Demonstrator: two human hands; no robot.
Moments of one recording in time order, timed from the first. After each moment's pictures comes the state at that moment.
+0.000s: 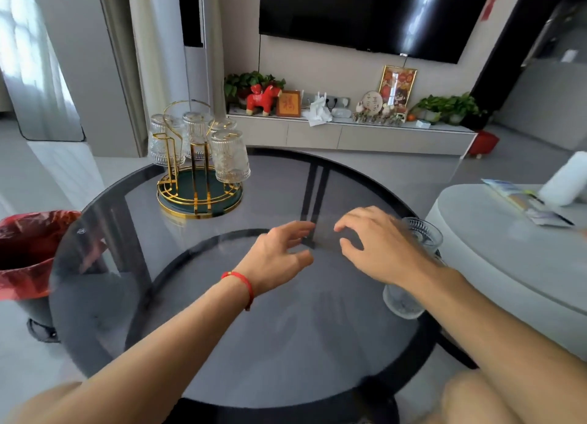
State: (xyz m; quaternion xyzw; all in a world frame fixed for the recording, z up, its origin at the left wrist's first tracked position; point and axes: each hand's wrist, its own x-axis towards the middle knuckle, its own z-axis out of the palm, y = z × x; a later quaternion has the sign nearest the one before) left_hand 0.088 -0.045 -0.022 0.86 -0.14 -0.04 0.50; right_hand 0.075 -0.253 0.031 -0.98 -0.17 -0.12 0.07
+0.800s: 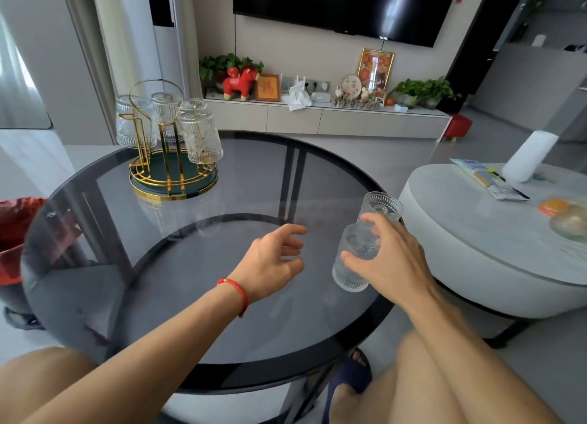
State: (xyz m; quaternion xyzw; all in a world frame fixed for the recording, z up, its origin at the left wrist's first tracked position) left_hand 0.043 -0.081 -0.048 0.84 -0.18 -0.04 0.50; right_hand 0.000 -0.306 -0.007 -0.96 0.04 -0.14 0.22
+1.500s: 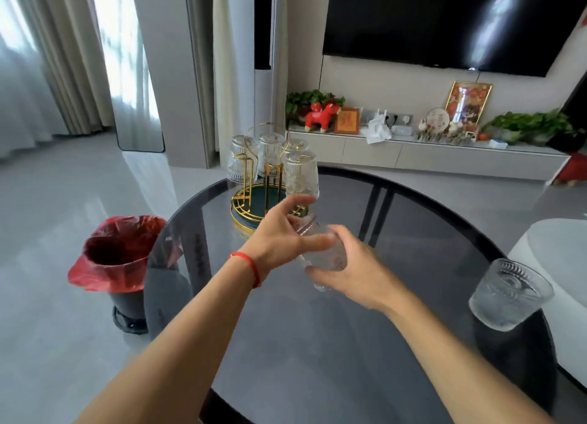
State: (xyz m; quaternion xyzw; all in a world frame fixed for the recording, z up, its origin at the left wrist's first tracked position) left_hand 0.113 0.055 0.014 0.76 -0.06 0.02 0.65; right_hand 0.106 -0.128 0.002 -0.90 -0.18 0.03 0.40
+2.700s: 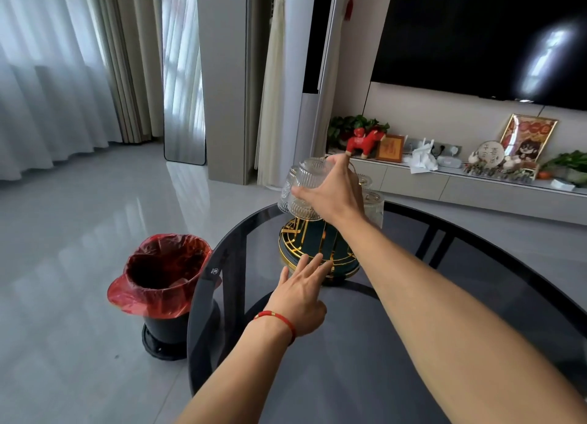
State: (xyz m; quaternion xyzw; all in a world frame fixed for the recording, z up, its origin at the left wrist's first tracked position) left_hand 0.161 0.126 -0.058 0.96 -0.07 0.03 0.26; right_hand 0.274 0.065 0.068 -0.89 -0.16 -0.21 0.36
